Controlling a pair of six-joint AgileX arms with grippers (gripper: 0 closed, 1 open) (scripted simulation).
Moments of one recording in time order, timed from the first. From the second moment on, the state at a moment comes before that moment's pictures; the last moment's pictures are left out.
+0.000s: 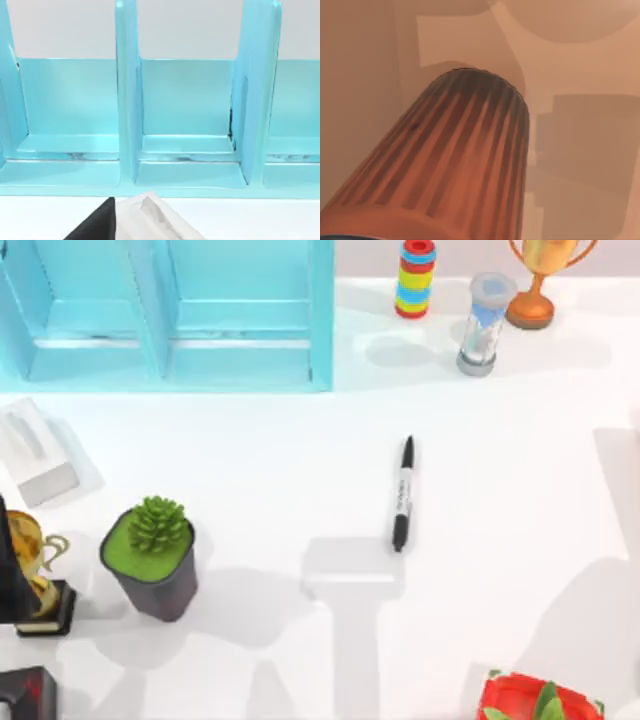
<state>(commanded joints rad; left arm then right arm) 0.00 0.00 0.00 0.00 0.00 0.00 -0.50 1.95 1.36 -0.98 0.00 -0.48</state>
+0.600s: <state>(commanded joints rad) 0.00 0.00 0.00 0.00 0.00 0.00 -0.50 1.95 1.36 -0.98 0.00 -0.48</state>
